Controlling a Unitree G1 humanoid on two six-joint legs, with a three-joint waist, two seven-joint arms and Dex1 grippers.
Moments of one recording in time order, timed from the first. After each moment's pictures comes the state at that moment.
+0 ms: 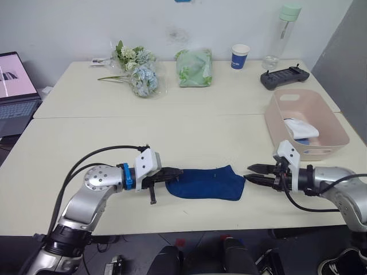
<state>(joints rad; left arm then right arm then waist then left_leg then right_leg) -0.19 0.68 -0.08 -0.22 -0.32 0.22 -1.06 -0.11 -0.75 -0.06 -0.40 0.52 0.87 0.87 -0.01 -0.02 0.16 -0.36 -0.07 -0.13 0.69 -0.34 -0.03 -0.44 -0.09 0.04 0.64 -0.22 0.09</state>
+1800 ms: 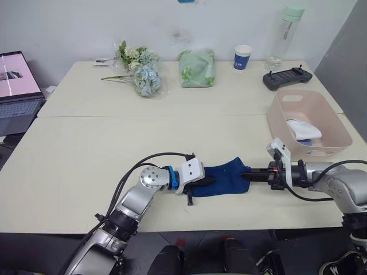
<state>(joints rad) -0.40 0.38 -0.40 0.11 -0.05 0.09 -0.97 -0.37 -0.76 -0.01 -0.22 0.71 1.07 0.97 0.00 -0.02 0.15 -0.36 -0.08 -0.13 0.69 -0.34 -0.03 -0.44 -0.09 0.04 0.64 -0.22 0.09</state>
